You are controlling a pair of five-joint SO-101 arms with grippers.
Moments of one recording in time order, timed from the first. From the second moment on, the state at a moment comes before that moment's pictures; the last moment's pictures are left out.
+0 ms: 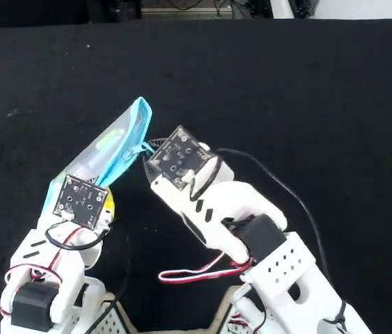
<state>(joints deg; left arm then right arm) 4.1 -101.3 67.0 72.3 -16.5 -36.2 -56.6 51.0 37.2 15.8</state>
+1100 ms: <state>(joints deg) 4.1 -104.9 68.2 73.7 -16.6 -18.7 -22.3 40.0 21.2 11.0</state>
